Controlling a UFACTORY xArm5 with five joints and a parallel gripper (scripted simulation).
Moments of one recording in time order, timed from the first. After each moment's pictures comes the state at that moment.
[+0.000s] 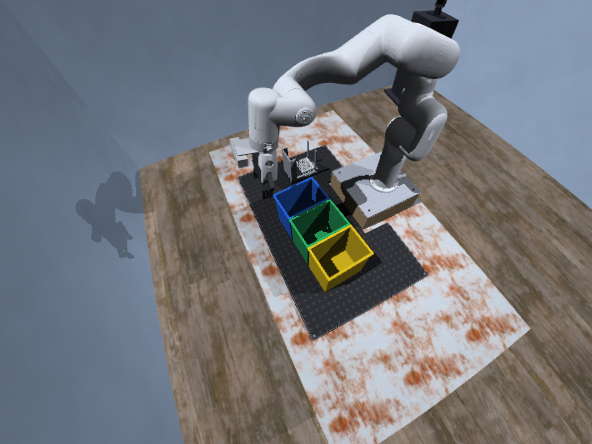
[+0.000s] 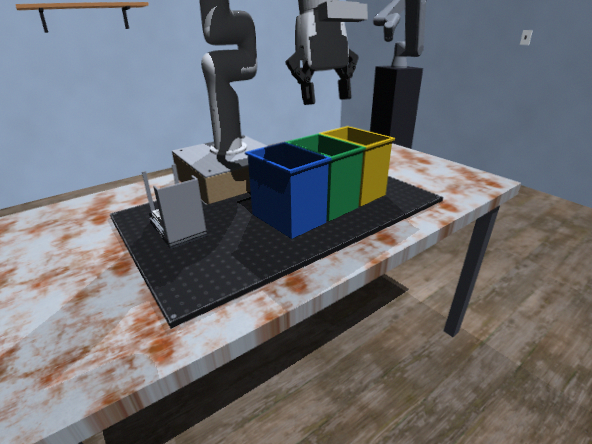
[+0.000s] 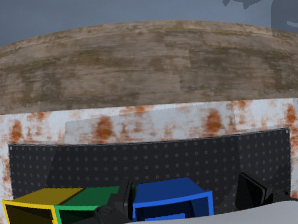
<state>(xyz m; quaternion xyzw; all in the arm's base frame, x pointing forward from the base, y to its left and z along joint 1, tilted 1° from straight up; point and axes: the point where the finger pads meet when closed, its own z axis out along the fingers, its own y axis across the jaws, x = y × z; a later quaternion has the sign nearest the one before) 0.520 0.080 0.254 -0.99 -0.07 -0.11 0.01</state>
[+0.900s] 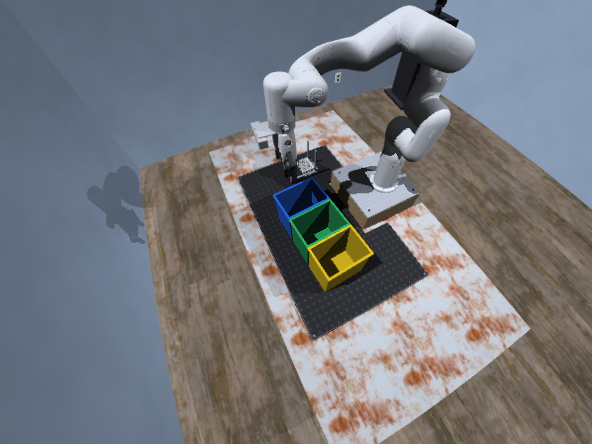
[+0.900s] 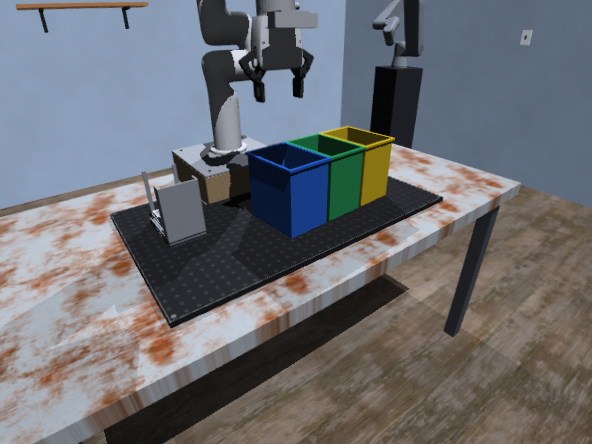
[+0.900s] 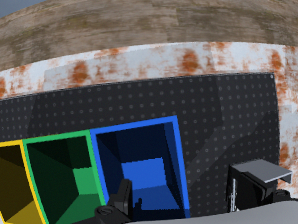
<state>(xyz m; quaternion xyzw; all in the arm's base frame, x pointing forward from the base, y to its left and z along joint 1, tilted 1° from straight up) 0.434 0.012 0.249 -1.00 -0.05 -0.03 0.00</state>
